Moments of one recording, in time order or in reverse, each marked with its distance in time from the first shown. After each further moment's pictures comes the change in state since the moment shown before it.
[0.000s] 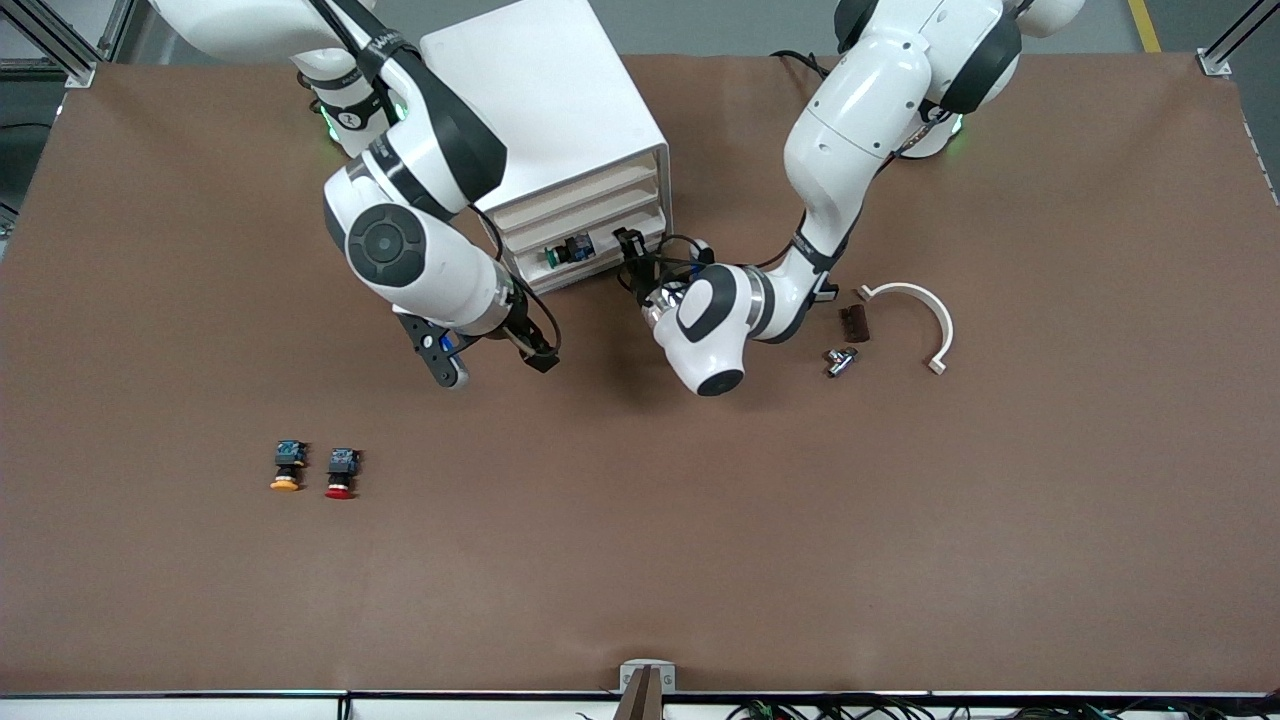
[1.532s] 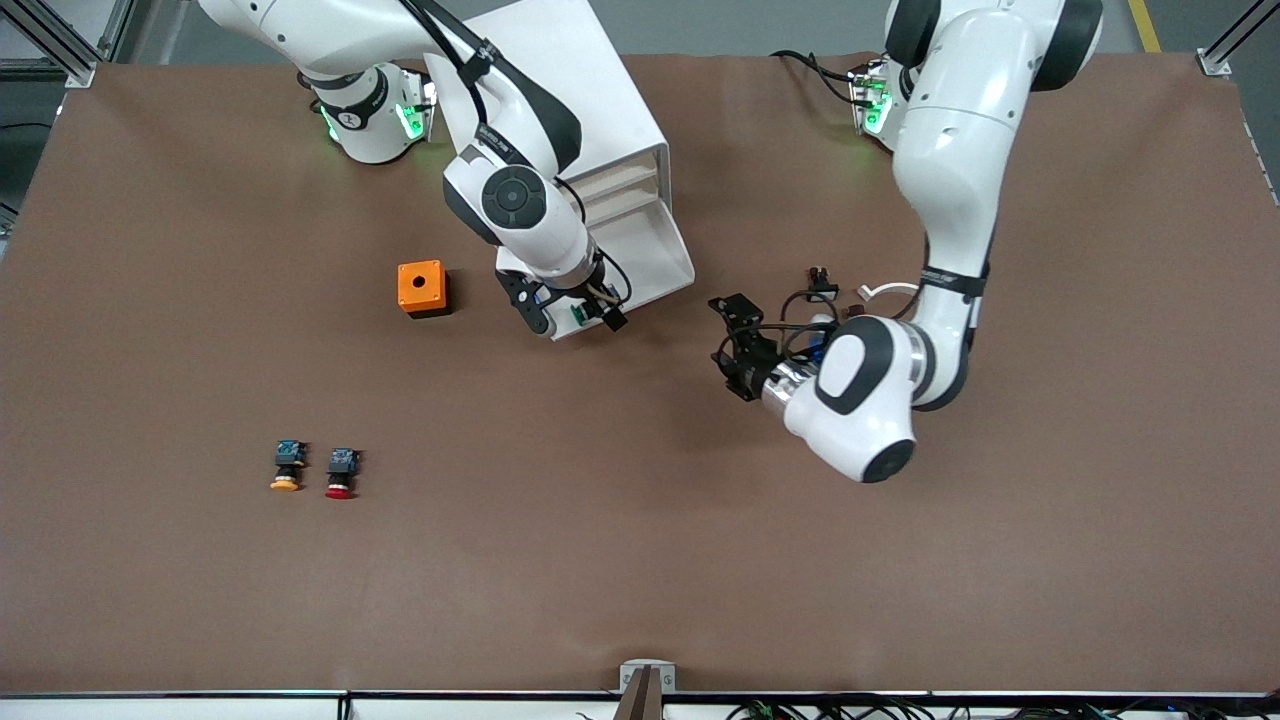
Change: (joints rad) left arm 0.124 -0.118 0.273 0.178 0.102 -0.164 0.215; right arm 0.134 0.006 0.009 -0.334 -0.037 0.418 0.155
